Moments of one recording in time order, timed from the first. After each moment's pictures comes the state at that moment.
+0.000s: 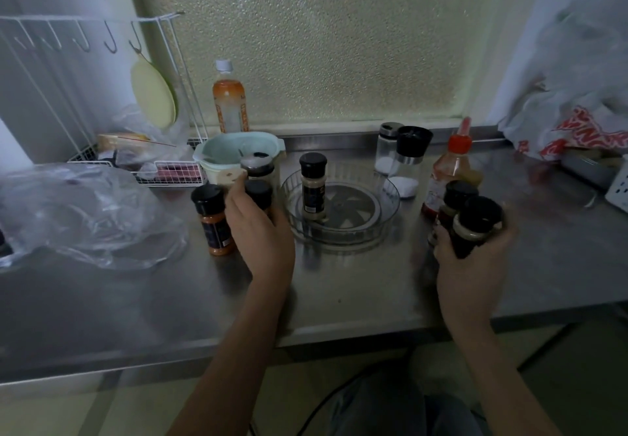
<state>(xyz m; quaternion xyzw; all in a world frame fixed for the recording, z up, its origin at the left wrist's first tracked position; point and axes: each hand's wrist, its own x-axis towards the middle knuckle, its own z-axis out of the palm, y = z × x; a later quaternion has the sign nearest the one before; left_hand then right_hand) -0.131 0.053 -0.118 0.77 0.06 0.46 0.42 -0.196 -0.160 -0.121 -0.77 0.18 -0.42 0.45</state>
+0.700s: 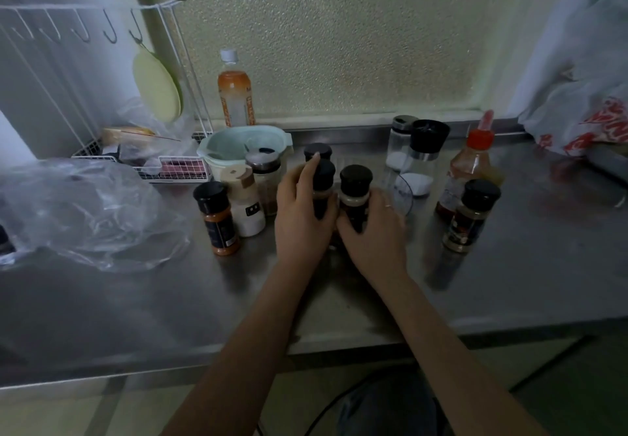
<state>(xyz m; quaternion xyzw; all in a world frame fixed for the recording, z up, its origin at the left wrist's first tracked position) -0.111 0.029 -0.121 0.82 -0.11 0.39 0.40 -0.123 -0.081 -0.131 -0.88 -0.03 -0.29 0.37</state>
